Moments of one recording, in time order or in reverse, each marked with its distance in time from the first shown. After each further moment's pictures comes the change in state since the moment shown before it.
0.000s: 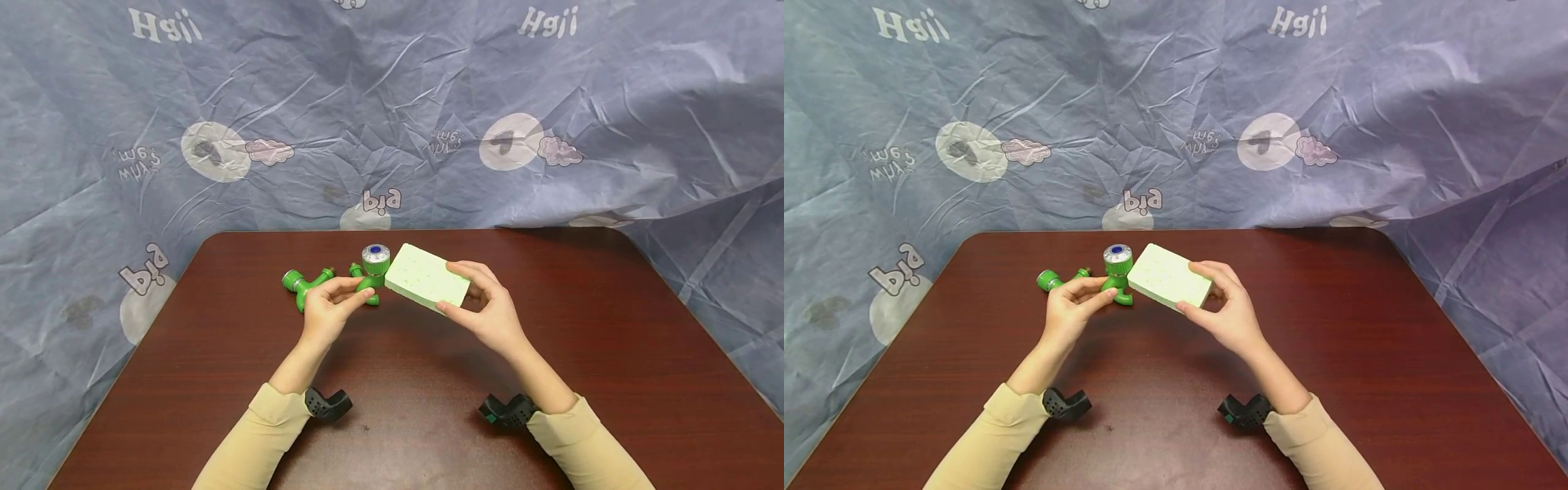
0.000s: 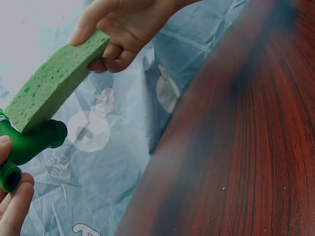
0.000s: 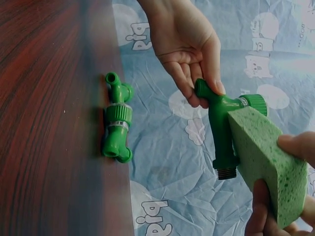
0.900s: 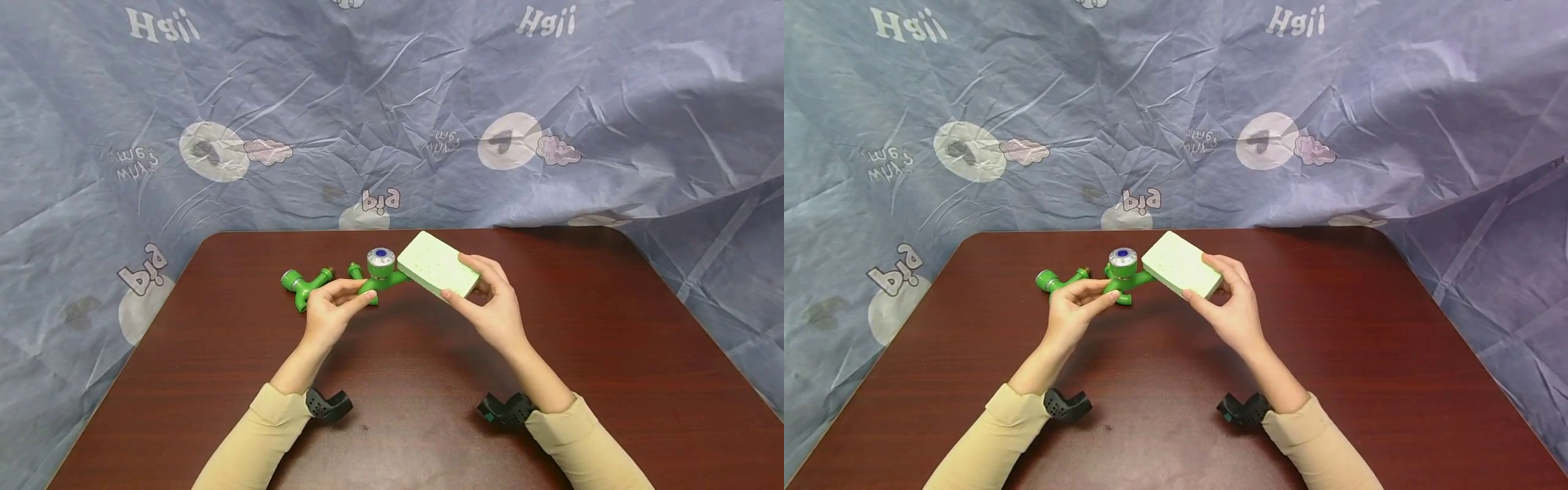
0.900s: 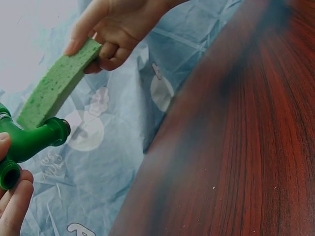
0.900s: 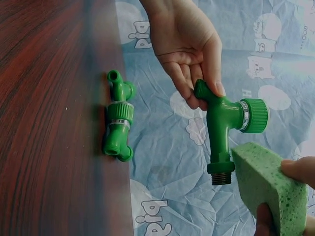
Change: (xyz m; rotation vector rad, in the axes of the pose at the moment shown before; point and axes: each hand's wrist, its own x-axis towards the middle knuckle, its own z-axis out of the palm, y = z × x) left_hand -0.004 0.005 0.004 -0.015 -0.034 0.001; right_hand 0.001 -0.001 -0.001 -0.056 0.145 0.055
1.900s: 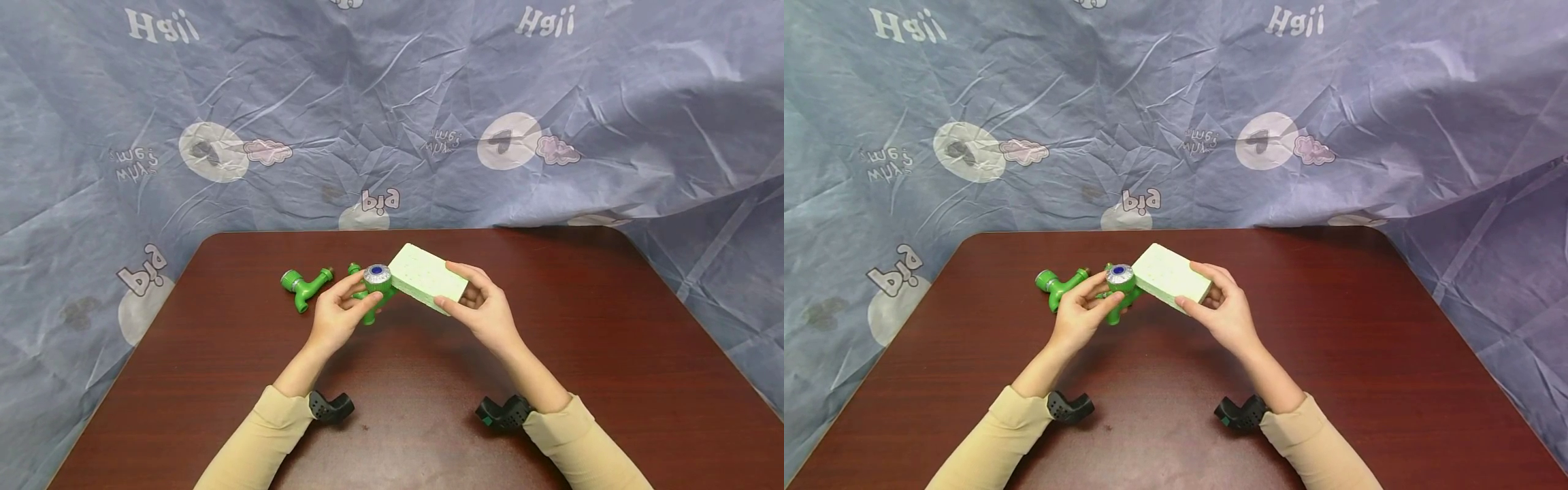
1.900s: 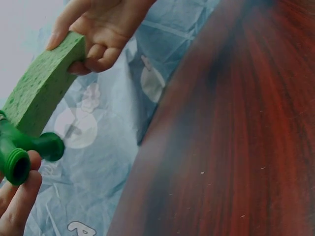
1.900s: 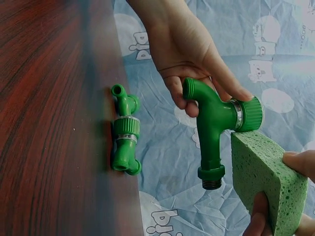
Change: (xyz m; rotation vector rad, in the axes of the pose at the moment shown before) left_hand -0.006 0.020 0.008 0.109 -0.120 0.013; right_hand 0.000 0.023 0.003 0.219 -0.131 0.142
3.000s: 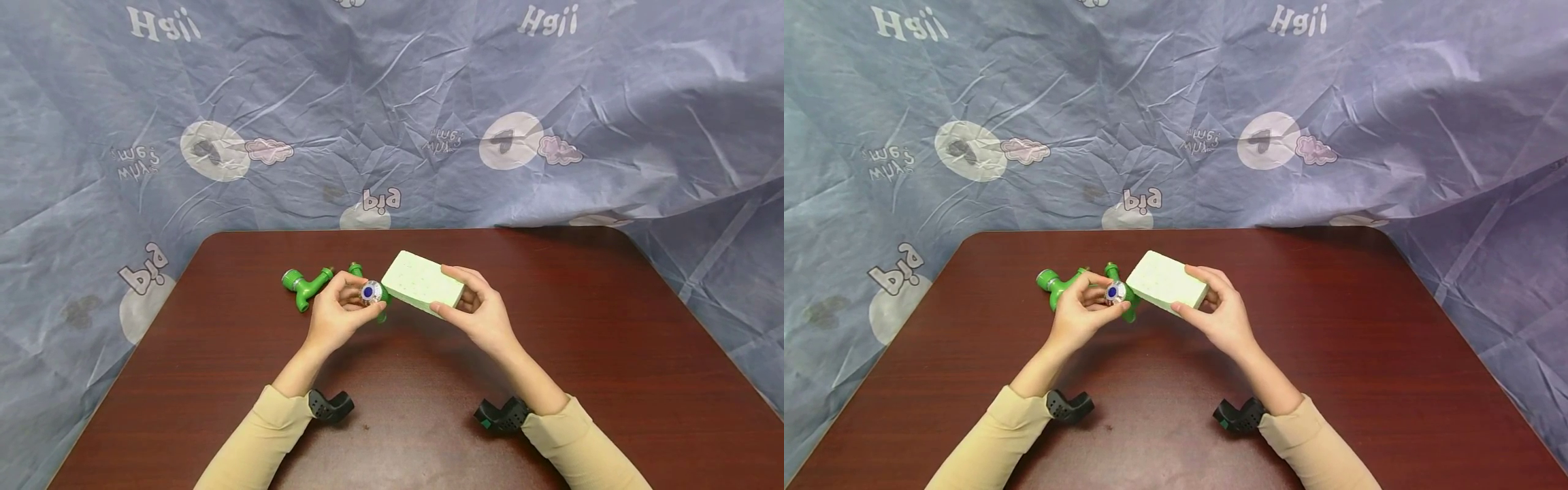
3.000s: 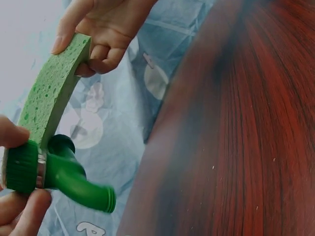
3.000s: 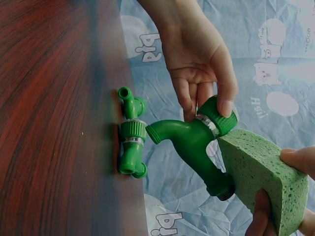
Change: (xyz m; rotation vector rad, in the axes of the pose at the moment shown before) left_hand -0.002 0.008 -0.004 0.104 0.010 -0.032; right_hand -0.002 0.004 0.005 -0.062 -0.023 -0.031
